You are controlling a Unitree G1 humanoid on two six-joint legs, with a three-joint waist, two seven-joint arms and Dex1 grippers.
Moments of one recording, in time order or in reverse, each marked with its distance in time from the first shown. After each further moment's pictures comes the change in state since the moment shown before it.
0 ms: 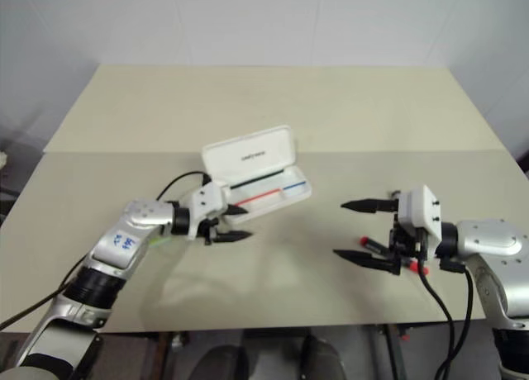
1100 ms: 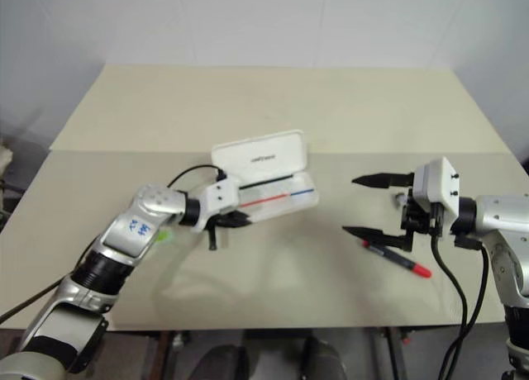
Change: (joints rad) left arm -0.103 -0.002 -0.103 -0.063 0.121 0.172 -0.057; right arm -0.127 -0.044 -0.022 0.031 -0.005 0.027 0.009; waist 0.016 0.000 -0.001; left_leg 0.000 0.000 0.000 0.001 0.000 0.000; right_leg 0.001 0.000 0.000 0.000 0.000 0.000
